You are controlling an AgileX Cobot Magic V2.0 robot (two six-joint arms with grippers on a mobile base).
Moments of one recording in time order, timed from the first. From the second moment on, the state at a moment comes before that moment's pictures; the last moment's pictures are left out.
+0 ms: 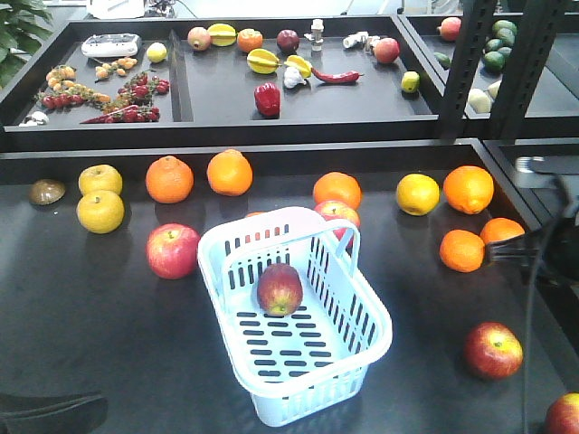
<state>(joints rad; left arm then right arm) -0.37 0.54 -0.36 -0.89 0.55 0.82 0.01 1.46 -1.01 -0.08 0.81 0.06</state>
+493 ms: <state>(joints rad) -0.37 0.54 -0.36 -0.89 0.55 0.82 -0.15 1.74 -1.03 0.15 0.77 -0.20</state>
